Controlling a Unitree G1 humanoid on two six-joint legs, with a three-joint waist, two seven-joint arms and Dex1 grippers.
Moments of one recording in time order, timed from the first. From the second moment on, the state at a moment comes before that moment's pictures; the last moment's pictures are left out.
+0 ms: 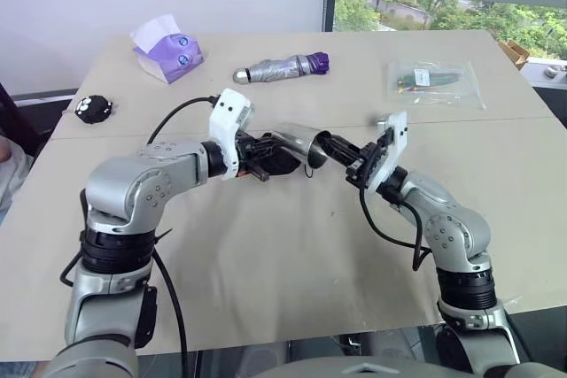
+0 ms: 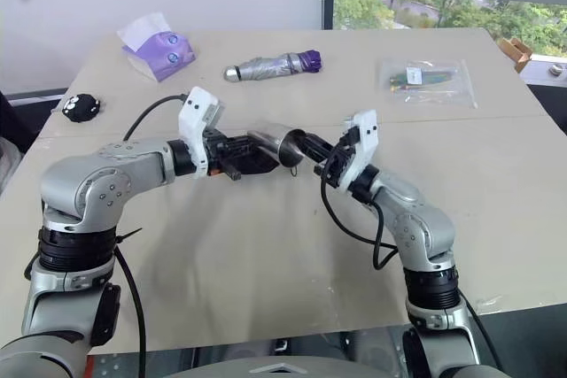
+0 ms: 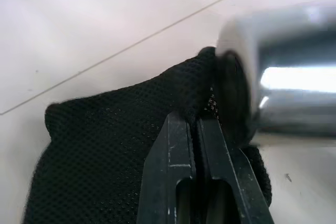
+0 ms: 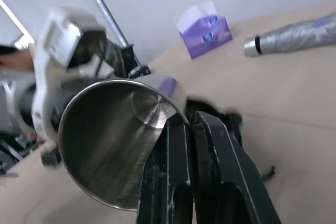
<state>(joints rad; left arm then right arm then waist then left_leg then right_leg) -0.59 0.64 0.06 -0.28 -0.67 1.15 -0.50 -0.37 -0.09 0.04 -0.29 0.61 0.71 0.50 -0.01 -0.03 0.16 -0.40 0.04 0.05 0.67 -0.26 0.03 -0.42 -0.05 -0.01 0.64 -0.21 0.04</state>
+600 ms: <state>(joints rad) -0.53 0.66 0.05 -0.35 -0.66 1.14 -0.52 -0.48 -0.08 0.20 -0.05 0.34 0.55 0.46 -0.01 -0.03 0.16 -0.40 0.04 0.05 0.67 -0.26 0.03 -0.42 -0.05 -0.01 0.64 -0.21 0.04</state>
